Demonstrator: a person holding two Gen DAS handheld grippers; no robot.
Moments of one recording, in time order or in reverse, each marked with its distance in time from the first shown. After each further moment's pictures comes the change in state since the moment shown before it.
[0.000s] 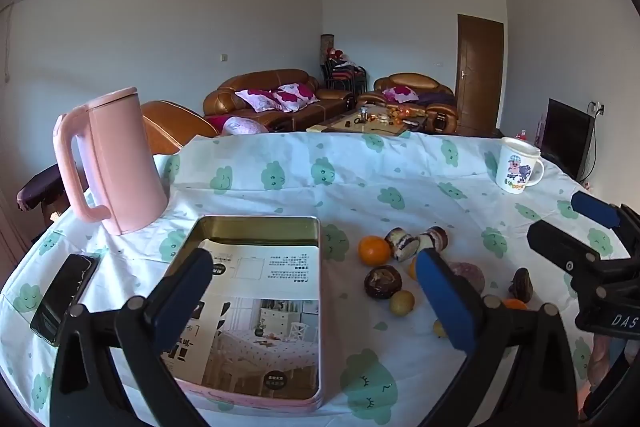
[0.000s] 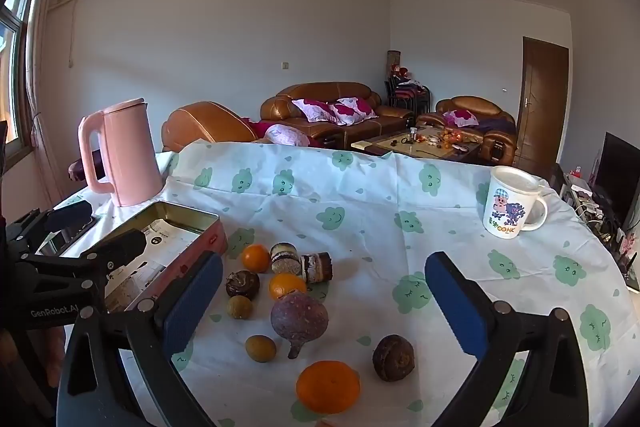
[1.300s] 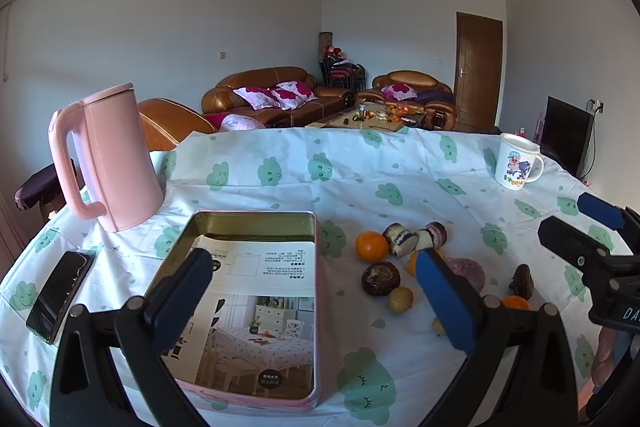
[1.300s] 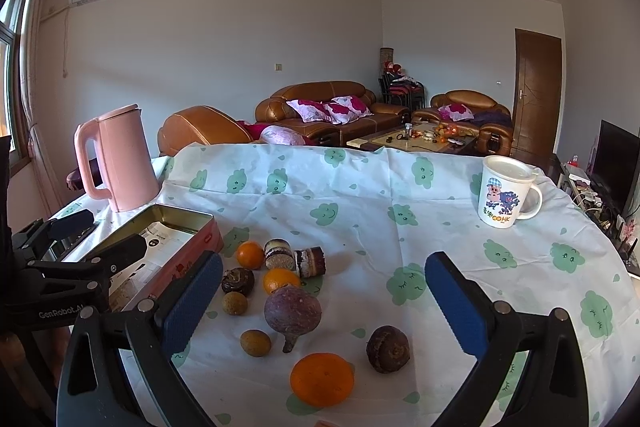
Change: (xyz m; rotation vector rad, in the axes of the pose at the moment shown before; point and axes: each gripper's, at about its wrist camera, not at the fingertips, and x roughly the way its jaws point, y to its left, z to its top) left arm 0.004 -0.002 -0.005 0.000 0.002 0.001; right arm -0.003 -0.010 -0.007 0.049 -0.003 0.000
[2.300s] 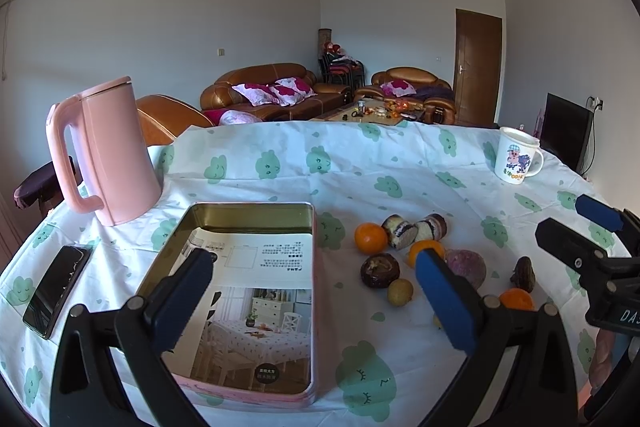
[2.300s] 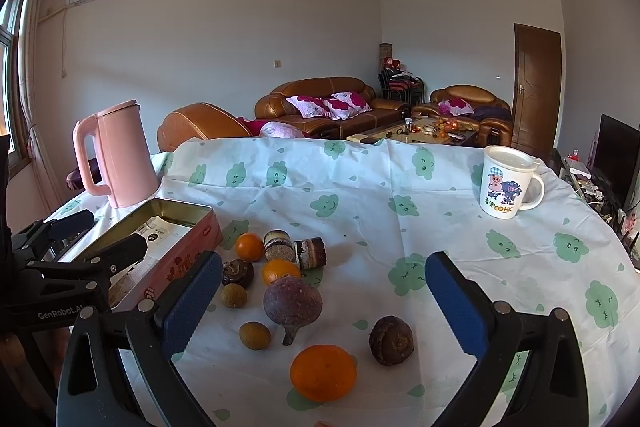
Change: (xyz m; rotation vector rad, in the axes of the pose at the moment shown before) left arm 0.002 -0.005 -0.007 0.003 0.007 -0.002; right arm 0.004 0.001 -0.007 0.008 0.018 0.001
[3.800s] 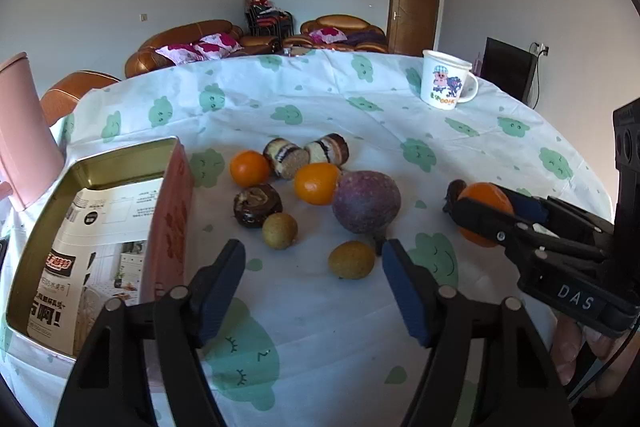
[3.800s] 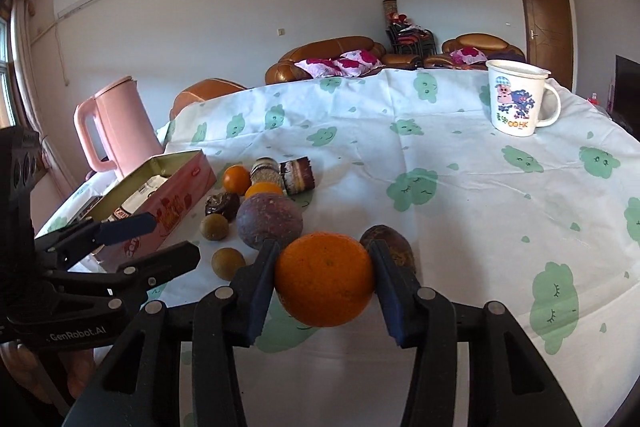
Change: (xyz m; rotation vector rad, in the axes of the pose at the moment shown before) left arm 0.042 -0.068 -0.034 0.114 0.229 -0.254; right arm 0.022 -0.043 -0.056 0.138 0.136 0.095
